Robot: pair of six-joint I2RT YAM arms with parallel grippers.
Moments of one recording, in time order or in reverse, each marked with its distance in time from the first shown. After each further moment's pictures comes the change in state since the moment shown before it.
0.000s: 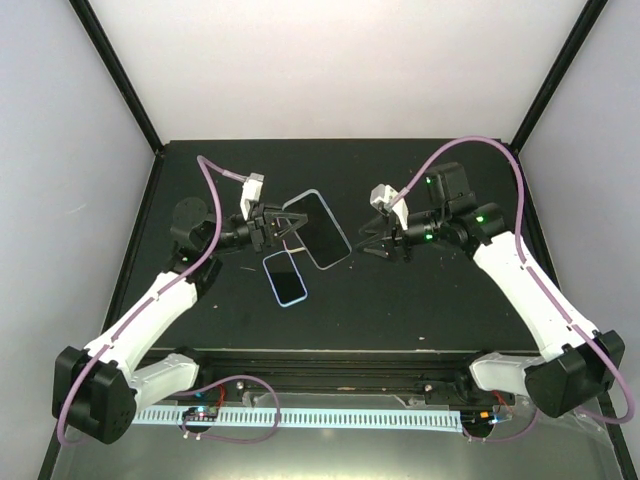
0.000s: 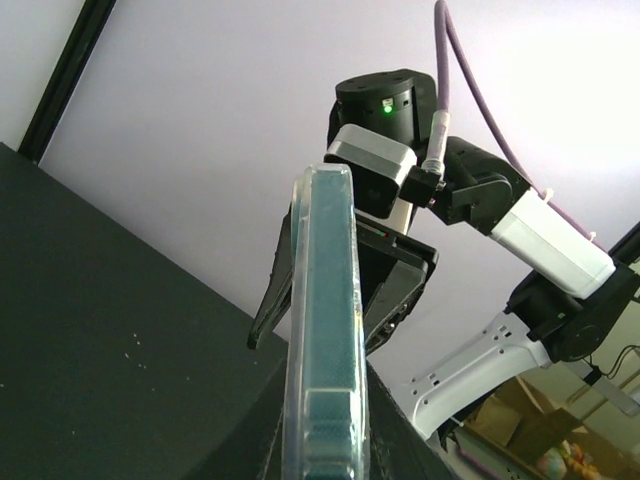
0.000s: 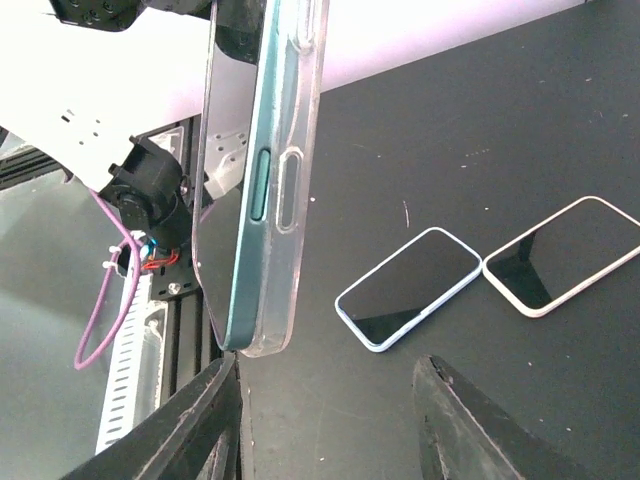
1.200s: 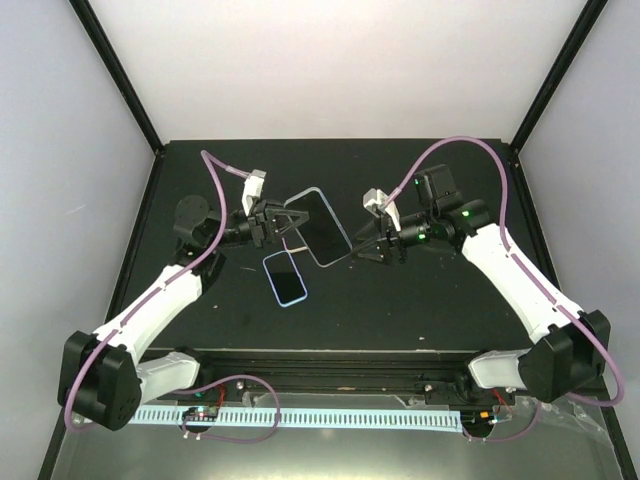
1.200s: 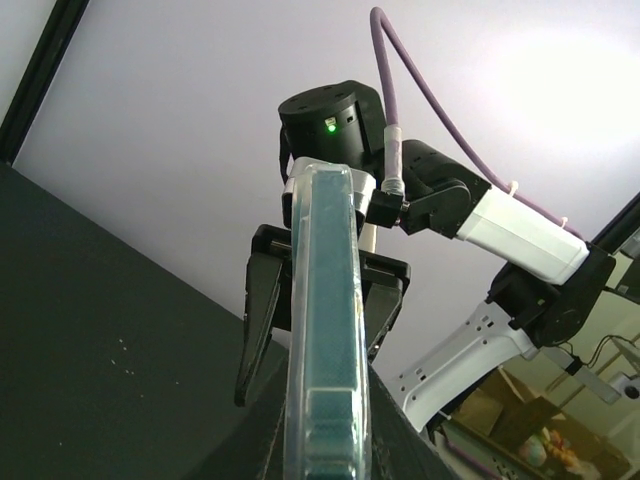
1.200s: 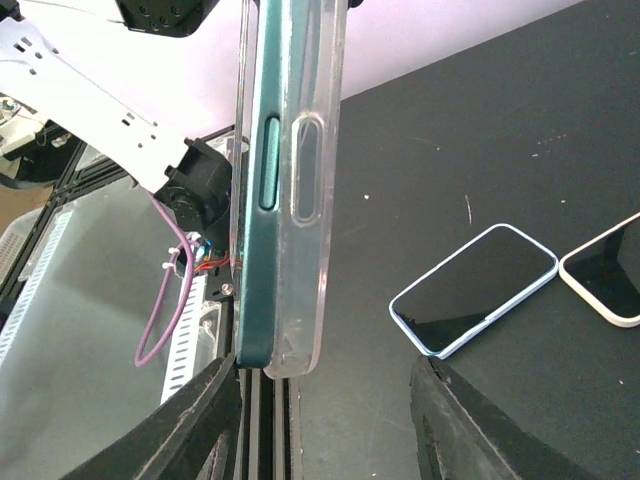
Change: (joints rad) left arm 0.006 0.065 -0.002 0.133 0.054 -0.056; right arm 0.008 0.076 -0.024 0.013 -0.123 0.010
